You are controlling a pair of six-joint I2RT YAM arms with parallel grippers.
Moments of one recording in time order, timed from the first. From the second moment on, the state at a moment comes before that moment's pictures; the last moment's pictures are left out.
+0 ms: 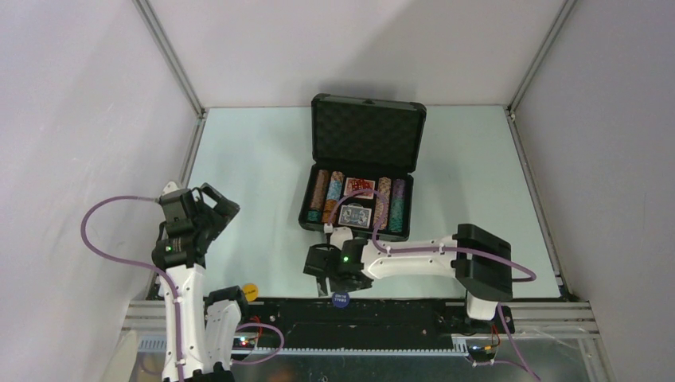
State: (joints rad) left arm 0.25 0.68 0.78 -0.83 0.02 -0.64; right arm 1.38 1.77 1.24 -0.80 0.26 1.13
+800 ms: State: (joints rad) left arm 0.19 0.68 0.78 -0.82 0.04 -0.64; right arm 1.42 1.87 1.24 -0.81 0.20 1.33
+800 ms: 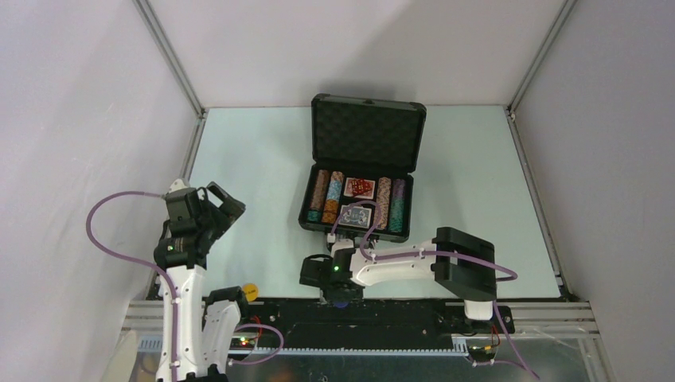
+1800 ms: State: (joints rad) left arm 0.19 0.67 0.78 -0.82 0.04 -0.64; right arm 1.21 1.71 1.32 -0.83 0.32 1.09
